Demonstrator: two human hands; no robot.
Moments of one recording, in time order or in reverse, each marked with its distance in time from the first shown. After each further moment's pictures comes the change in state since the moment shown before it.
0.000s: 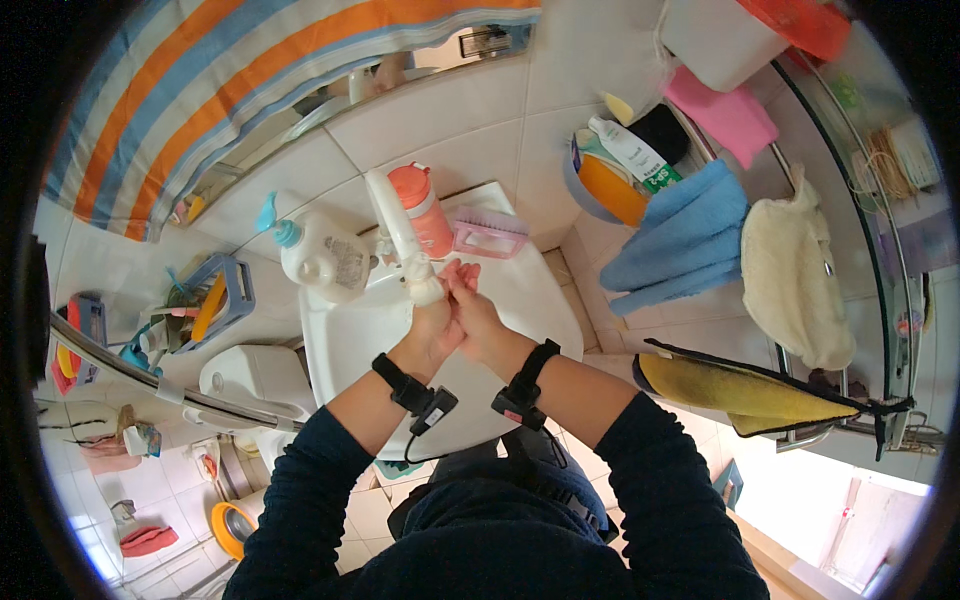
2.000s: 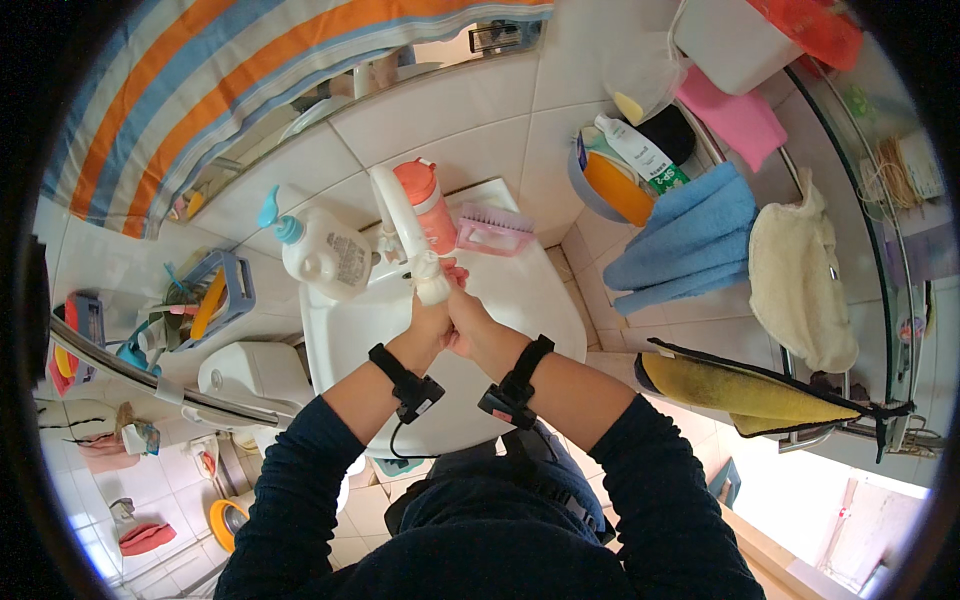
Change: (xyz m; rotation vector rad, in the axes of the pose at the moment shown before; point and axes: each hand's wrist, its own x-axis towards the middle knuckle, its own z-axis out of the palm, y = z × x) left_hand 0.004 0.007 -0.015 0.573 0.025 0.188; right_hand -0.009 -0.006 0.027 -0.103 0.141 0.234
